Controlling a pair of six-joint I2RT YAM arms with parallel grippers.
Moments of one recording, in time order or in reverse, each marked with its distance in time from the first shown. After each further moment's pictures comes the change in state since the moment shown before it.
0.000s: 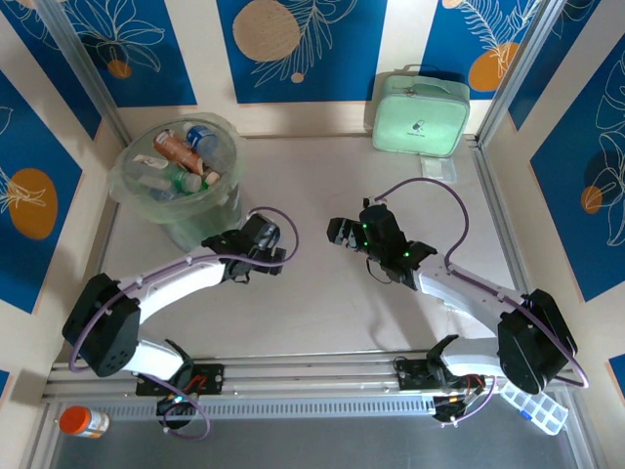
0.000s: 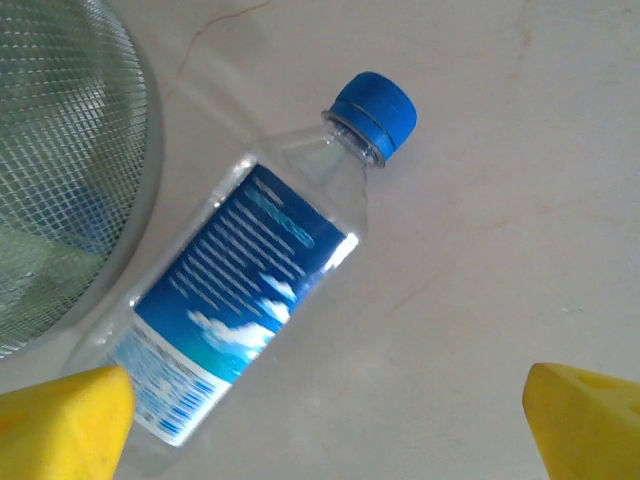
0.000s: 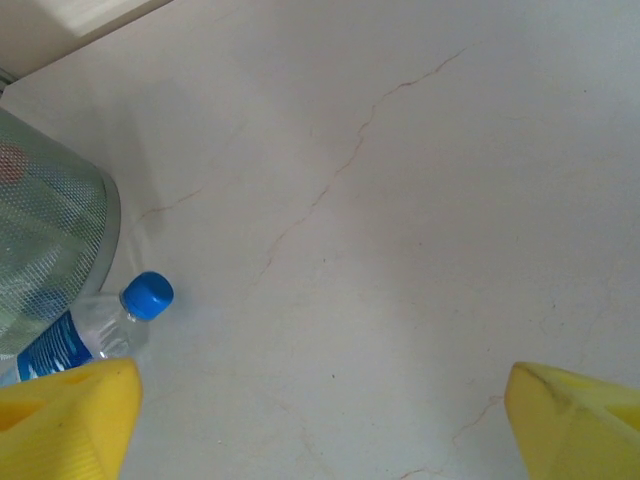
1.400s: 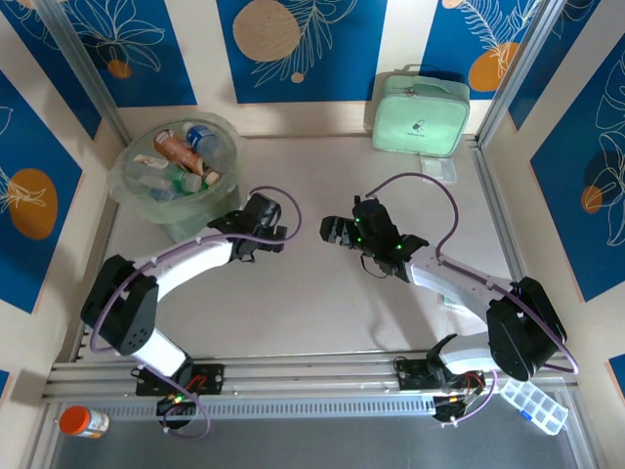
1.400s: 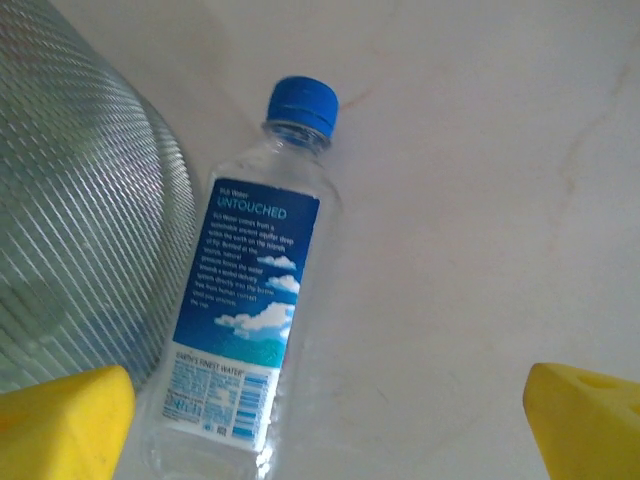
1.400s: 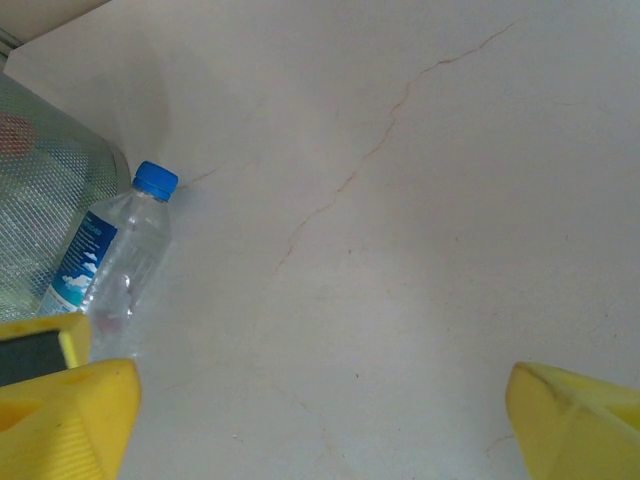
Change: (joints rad) left arm 0.062 0.145 0.156 0.057 -0.043 0.046; right arm 0.006 0.077 0.058 -0.008 -0.053 -0.019
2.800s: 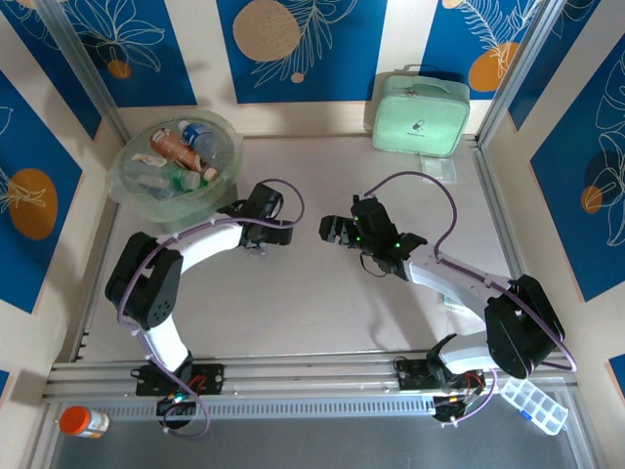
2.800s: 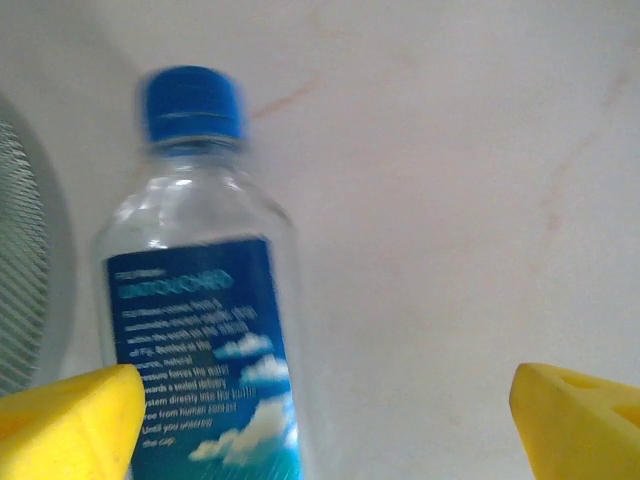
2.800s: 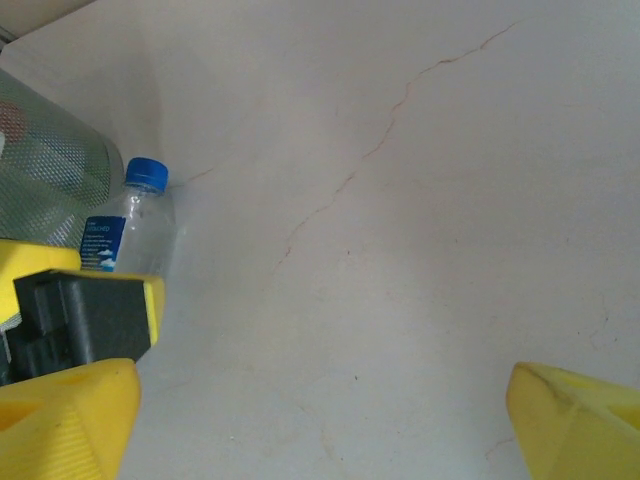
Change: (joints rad) left arm 0.060 0.164 0.087 0.038 0.229 -0.024; right arm 0.000 0.015 0.016 -0.011 0.000 -0.007
